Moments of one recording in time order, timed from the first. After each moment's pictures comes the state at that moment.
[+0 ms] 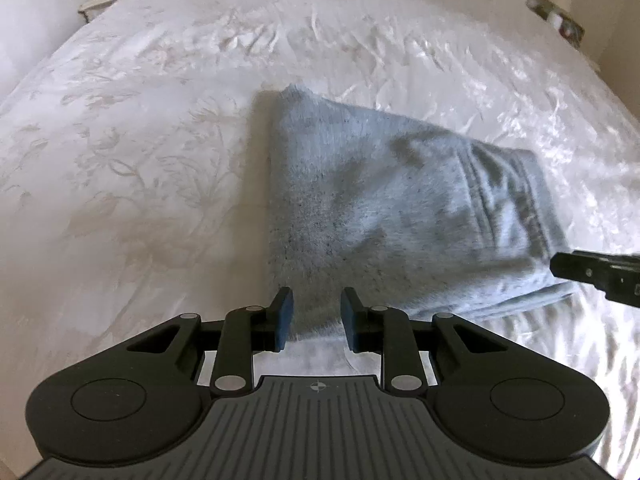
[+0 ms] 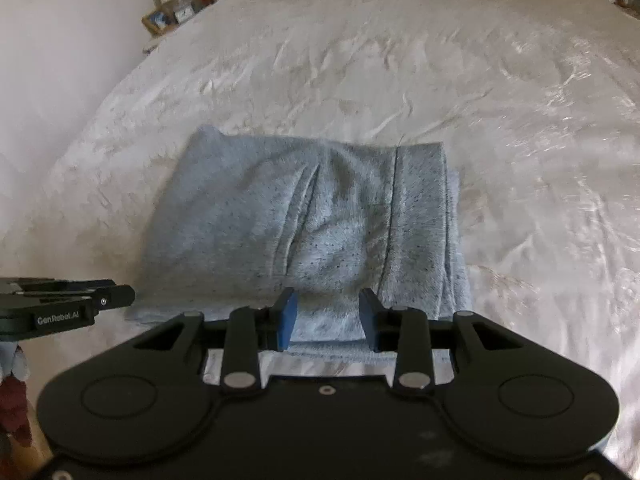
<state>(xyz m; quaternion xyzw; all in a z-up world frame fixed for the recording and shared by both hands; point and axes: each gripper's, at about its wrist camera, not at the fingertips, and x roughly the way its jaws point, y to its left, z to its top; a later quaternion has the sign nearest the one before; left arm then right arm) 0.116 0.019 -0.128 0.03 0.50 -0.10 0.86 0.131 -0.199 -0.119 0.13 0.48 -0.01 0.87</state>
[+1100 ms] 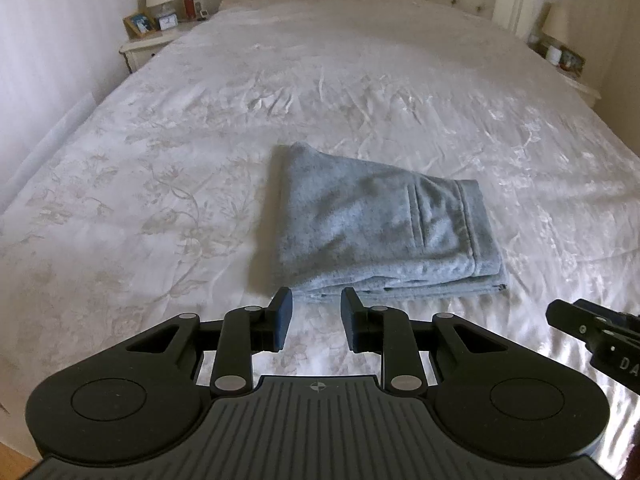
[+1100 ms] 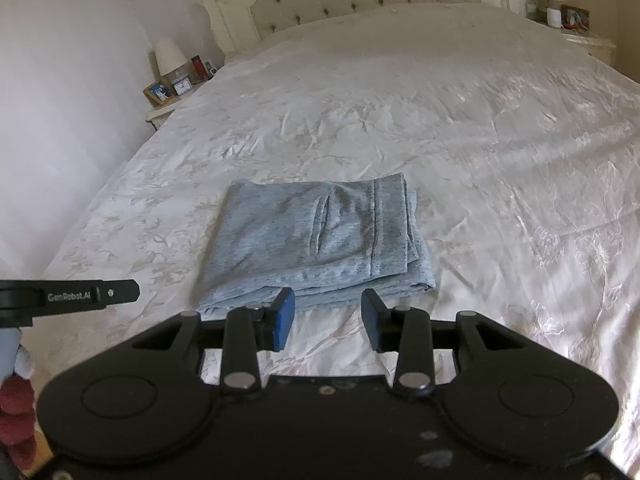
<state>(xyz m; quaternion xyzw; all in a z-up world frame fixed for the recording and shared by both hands) 0.023 -0.010 -0.040 0.05 0.44 -0.05 0.89 -0.031 -0.164 -0.016 0.16 0.39 -0.05 0.90</state>
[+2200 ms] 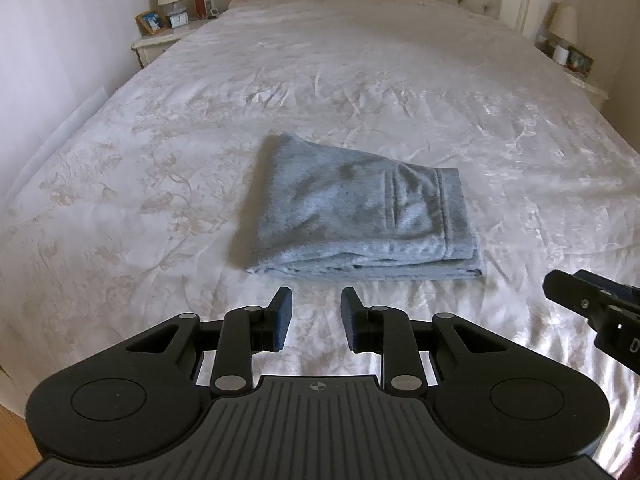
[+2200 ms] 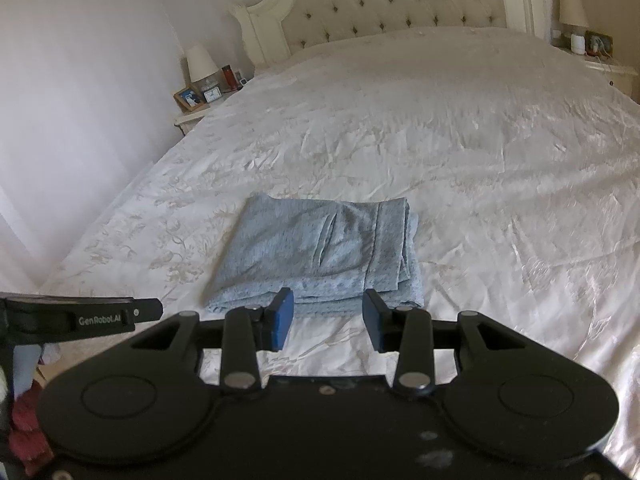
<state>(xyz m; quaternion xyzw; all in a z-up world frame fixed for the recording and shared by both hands) -0.013 -0.050 -0.036 0.04 0.45 -0.03 0.89 -0.064 -0.189 0.009 0.14 0.37 -0.01 0.92</state>
